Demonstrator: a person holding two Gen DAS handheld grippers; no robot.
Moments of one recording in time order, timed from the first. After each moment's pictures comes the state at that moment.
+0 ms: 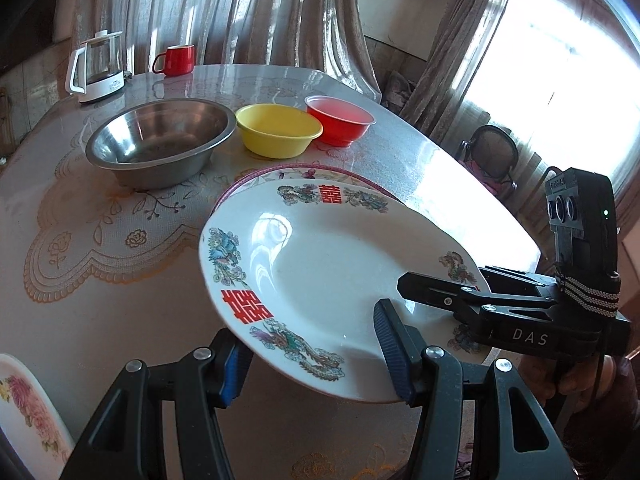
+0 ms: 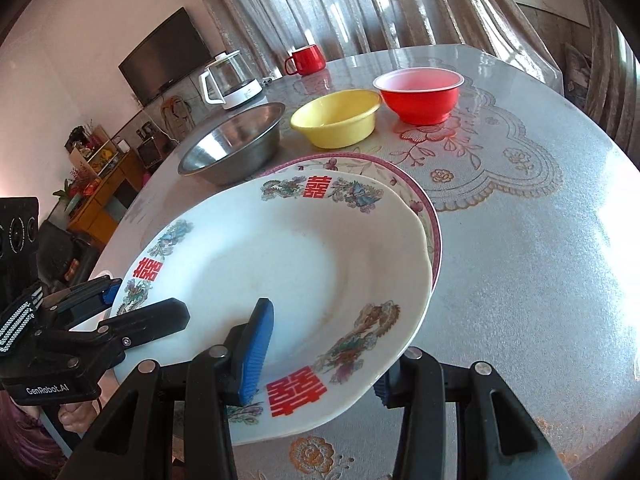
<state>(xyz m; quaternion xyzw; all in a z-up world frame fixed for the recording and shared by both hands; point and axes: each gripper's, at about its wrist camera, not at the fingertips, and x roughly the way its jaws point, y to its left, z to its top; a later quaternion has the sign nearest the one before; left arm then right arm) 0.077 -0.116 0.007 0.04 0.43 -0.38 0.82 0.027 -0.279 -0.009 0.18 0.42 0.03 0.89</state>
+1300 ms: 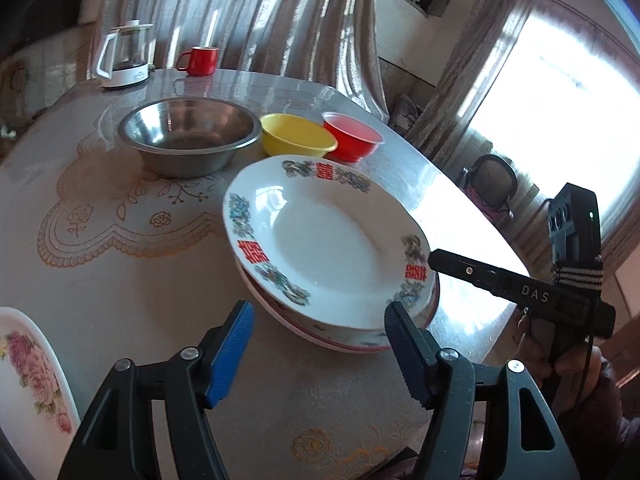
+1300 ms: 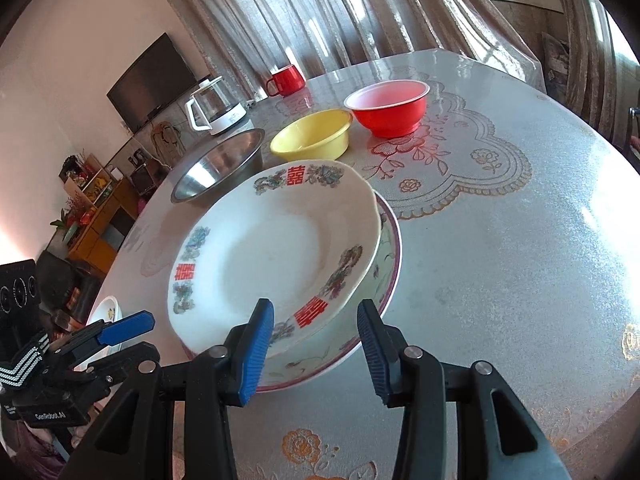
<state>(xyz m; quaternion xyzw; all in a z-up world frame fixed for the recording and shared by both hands) 0.068 -0.078 0.012 -0.03 0.42 -0.36 0.83 0.007 -0.302 0.002 0.22 0.38 -0.01 0.90</state>
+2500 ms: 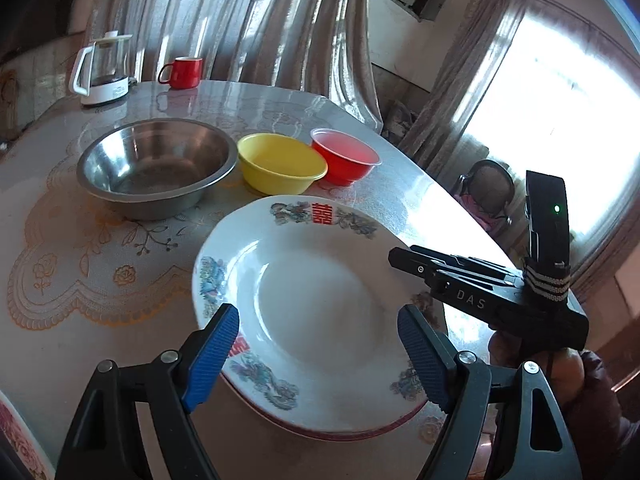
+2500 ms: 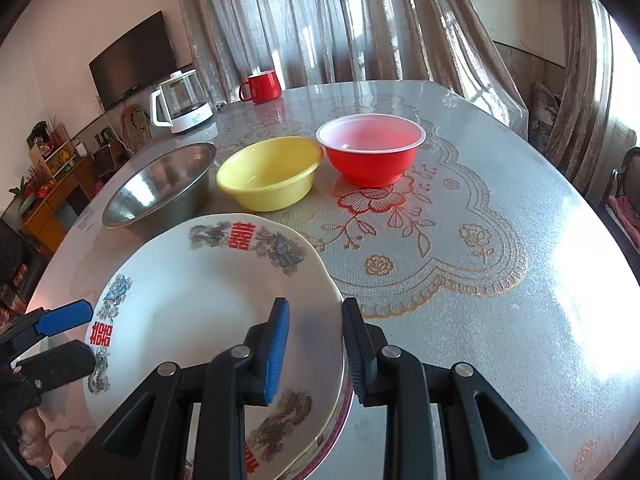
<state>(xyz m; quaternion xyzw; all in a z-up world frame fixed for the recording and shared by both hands) 0.100 -0.129 0.014 0.00 0.40 -0.38 0.83 0.077 -0.316 -0.004 0.12 0.39 -0.05 0.91</state>
